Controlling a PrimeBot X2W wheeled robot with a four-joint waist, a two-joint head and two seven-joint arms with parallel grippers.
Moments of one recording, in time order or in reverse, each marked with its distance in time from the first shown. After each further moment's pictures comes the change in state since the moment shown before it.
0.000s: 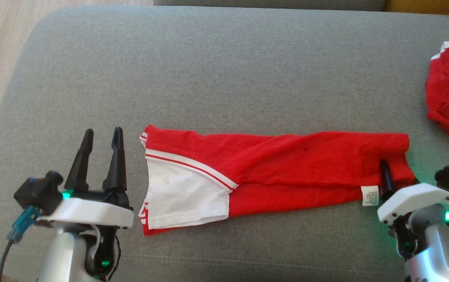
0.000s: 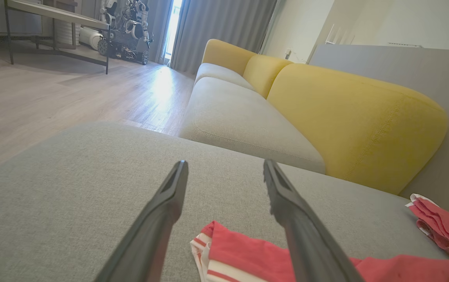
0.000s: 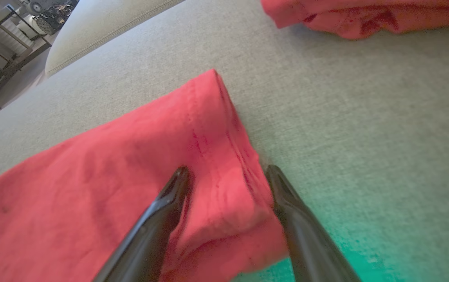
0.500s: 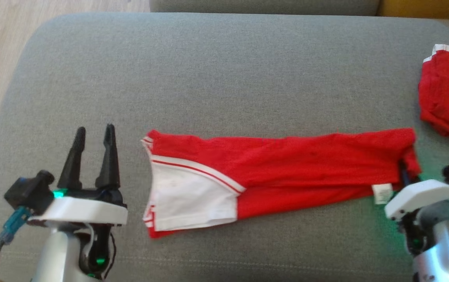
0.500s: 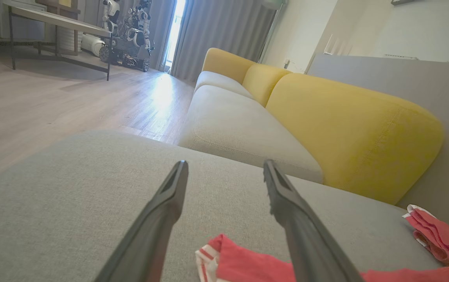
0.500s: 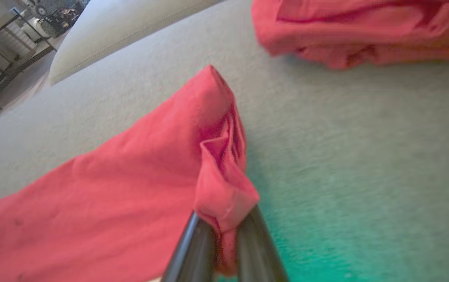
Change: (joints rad) left arm -0.003 -0.002 0.019 -0.001 -0.013 0.000 0.000; right arm -0.015 -0.019 0.018 0.009 -0.002 0.000 0.017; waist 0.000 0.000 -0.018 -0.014
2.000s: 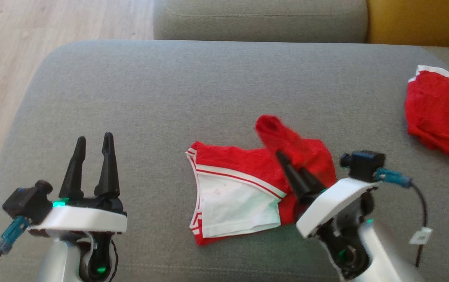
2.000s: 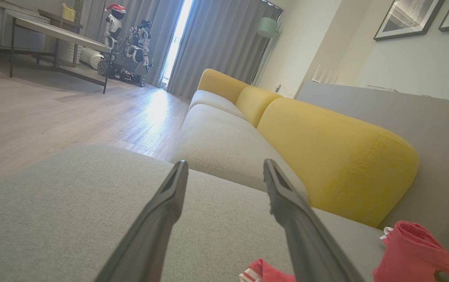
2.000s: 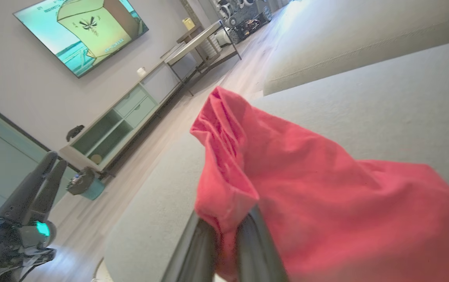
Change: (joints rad) left arm 0.039 -0.004 0.007 -0.023 -0.055 0.002 0.000; right arm 0.127 0.023 0.535 -0.514 0.338 0.000 0.145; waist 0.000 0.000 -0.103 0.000
